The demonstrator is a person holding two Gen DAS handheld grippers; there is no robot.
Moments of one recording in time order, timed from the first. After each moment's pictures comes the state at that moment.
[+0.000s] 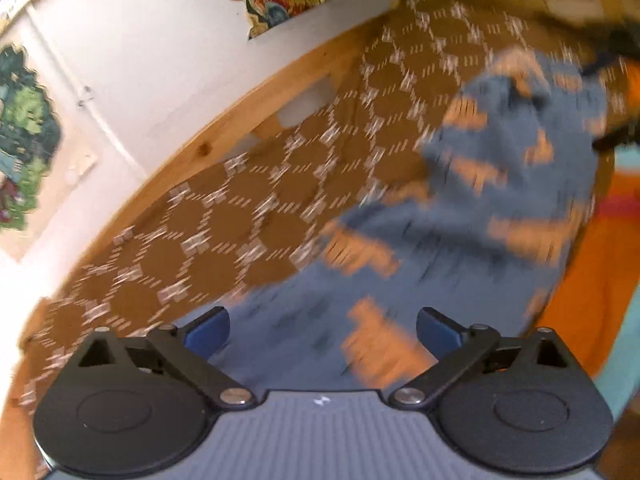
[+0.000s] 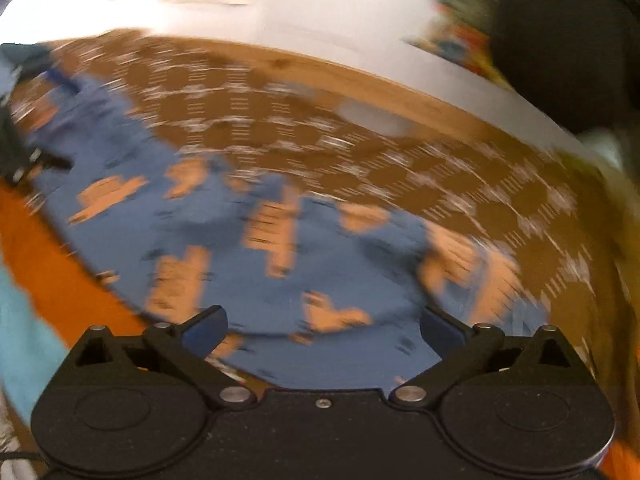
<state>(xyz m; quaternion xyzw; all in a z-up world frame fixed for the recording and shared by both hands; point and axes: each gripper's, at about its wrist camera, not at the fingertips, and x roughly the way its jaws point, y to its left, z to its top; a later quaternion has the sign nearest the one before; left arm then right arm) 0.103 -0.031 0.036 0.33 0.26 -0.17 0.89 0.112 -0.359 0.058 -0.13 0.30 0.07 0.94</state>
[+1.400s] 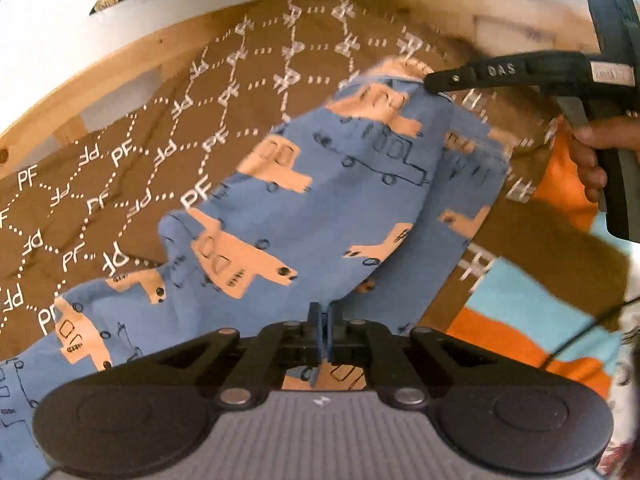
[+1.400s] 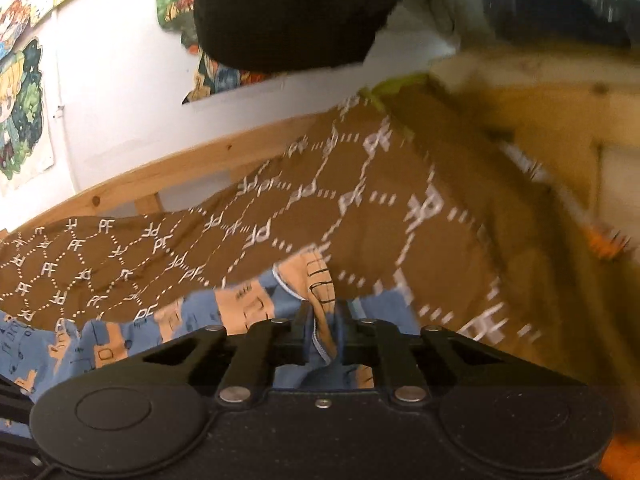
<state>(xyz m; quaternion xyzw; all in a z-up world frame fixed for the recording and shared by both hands) 0.124 -0.186 0.005 0.22 0.36 -0.32 0.85 0.152 -0.491 0.074 0.09 0.22 -0.03 0.97</state>
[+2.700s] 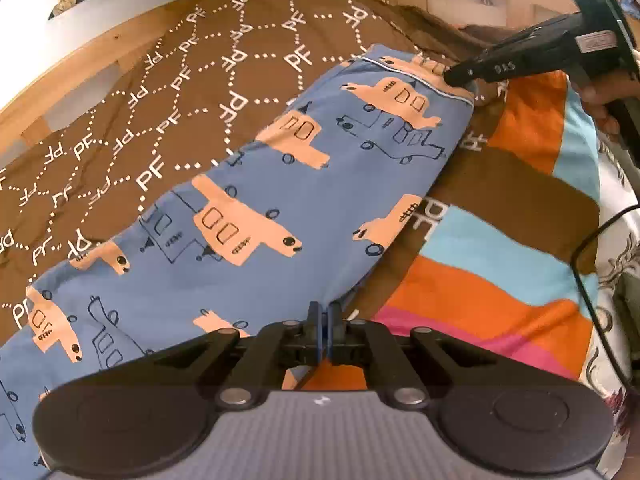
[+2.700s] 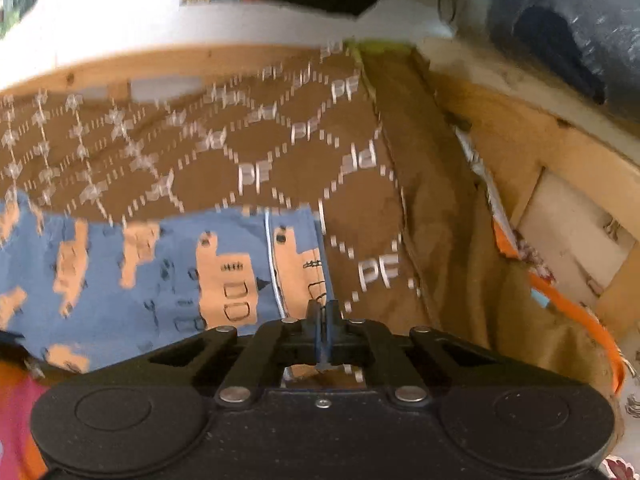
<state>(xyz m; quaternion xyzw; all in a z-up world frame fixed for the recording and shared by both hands) 0.115 -0.184 -0.013 0.26 0.38 -0.35 0.82 0.137 -0.498 0.059 -0.05 0.36 -0.07 0.93</state>
